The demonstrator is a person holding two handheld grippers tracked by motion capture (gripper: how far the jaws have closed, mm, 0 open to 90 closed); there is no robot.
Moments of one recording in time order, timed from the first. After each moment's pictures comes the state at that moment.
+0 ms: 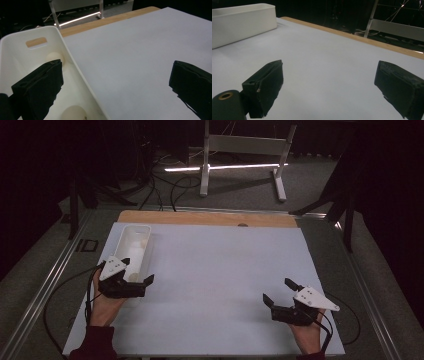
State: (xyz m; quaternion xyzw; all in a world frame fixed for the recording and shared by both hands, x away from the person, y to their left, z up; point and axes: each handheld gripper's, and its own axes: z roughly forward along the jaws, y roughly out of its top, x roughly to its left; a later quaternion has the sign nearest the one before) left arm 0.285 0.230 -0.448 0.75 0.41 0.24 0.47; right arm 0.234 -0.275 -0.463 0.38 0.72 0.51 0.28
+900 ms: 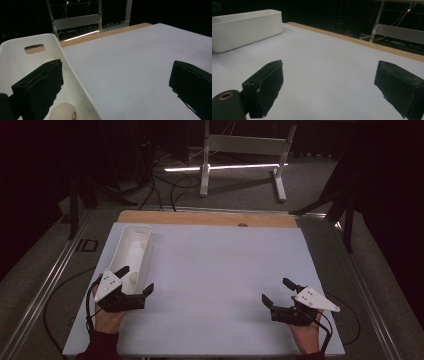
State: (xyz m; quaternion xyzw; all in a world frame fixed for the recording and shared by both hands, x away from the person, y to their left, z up) left arm 0.260 0.231 -0.468 0.71 0.39 0.27 0.52; right arm 0.235 -0.275 -0.467 0.36 0.72 0.53 0.28
